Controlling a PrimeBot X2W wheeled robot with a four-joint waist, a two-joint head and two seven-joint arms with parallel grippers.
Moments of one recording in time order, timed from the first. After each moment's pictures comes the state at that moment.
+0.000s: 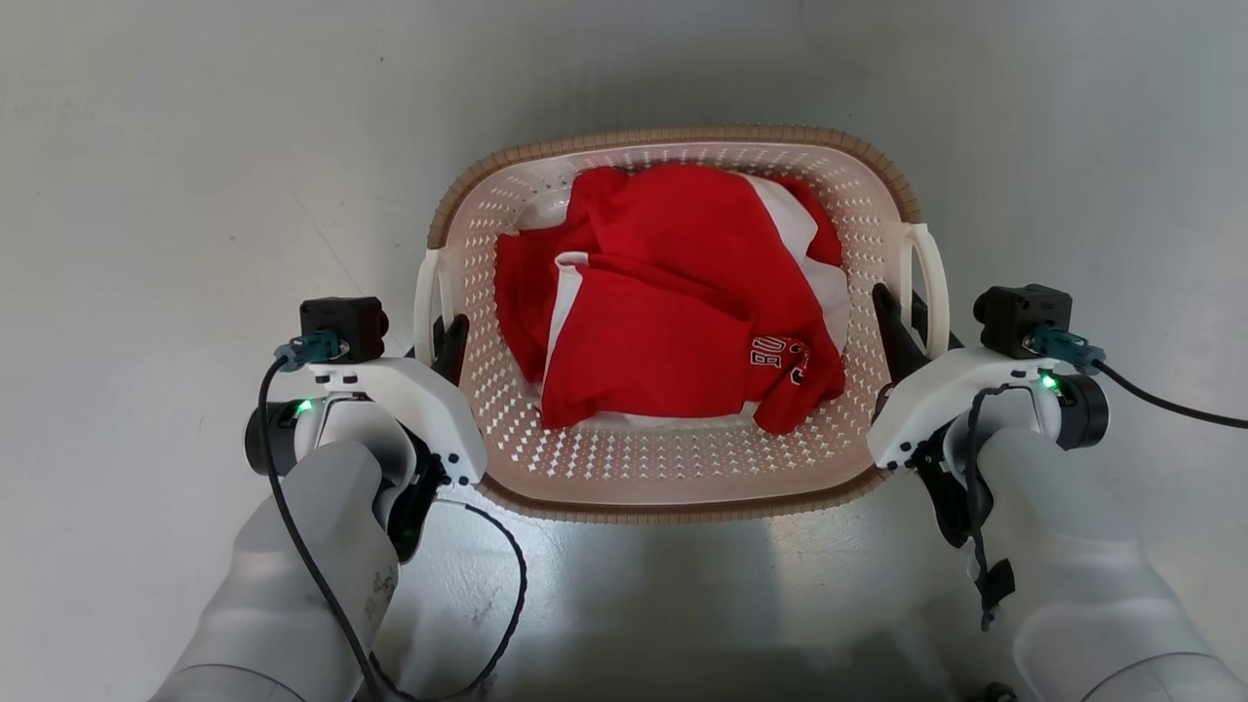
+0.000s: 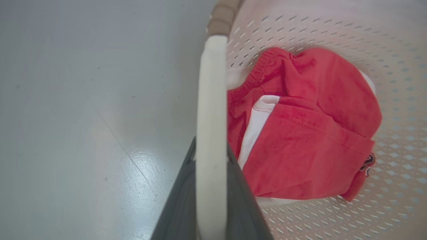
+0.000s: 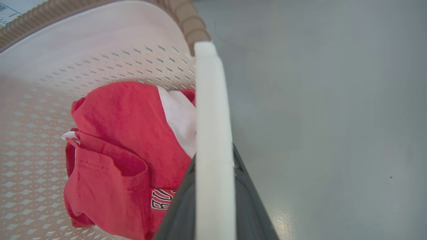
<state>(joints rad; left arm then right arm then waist) -0.82 0.09 -0.57 1.15 -0.75 -0.12 -0.26 -0.76 -0.06 0.20 1.08 0.35 0.13 -0.25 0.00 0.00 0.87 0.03</state>
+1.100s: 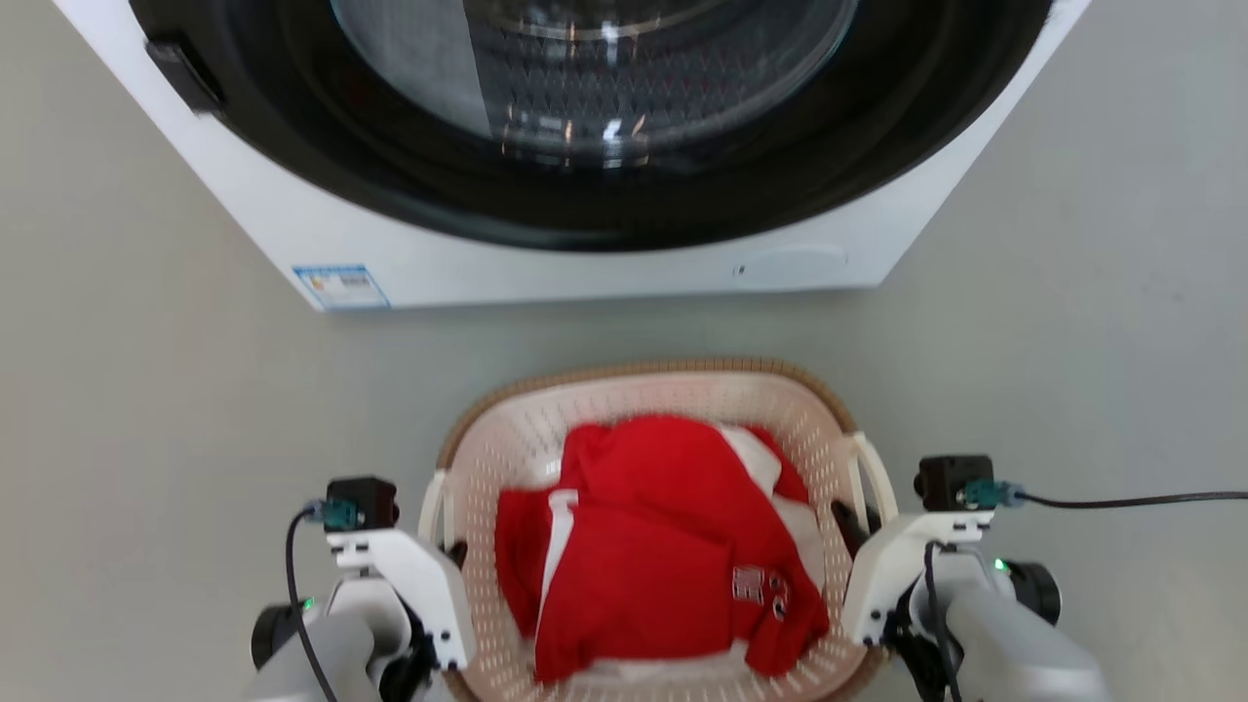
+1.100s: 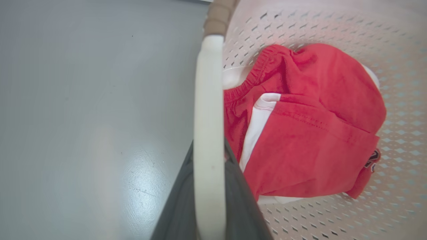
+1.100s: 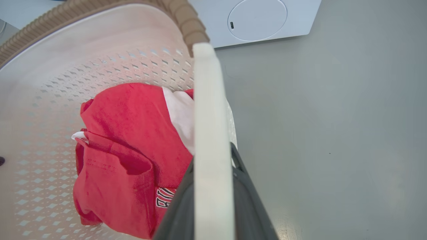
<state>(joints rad) -0.63 0.10 -0.75 1.23 -0.95 -0.13 -0.09 -0.62 -0.05 0.56 1.21 0.71 0.13 -0.13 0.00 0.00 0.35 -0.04</state>
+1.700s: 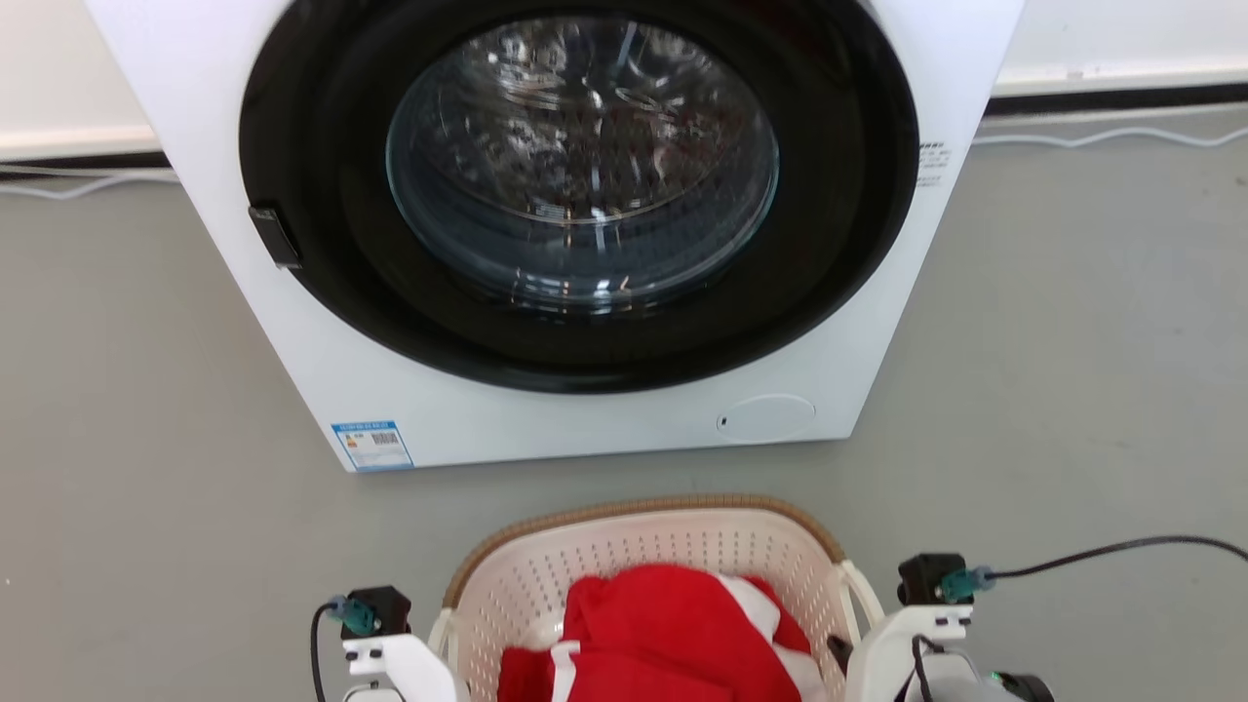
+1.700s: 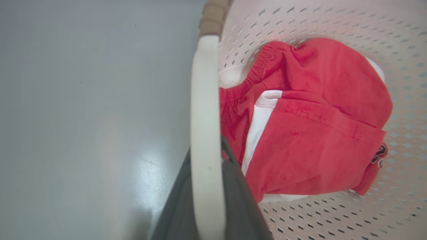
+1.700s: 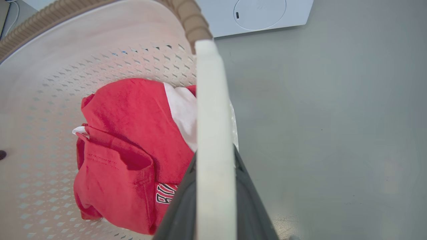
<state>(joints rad) -0.49 0.08 -0.81 1.27 -1.00 -0.13 0.03 -0.50 -0.05 0.69 1.22 0.83 0.12 0.02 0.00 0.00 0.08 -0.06</state>
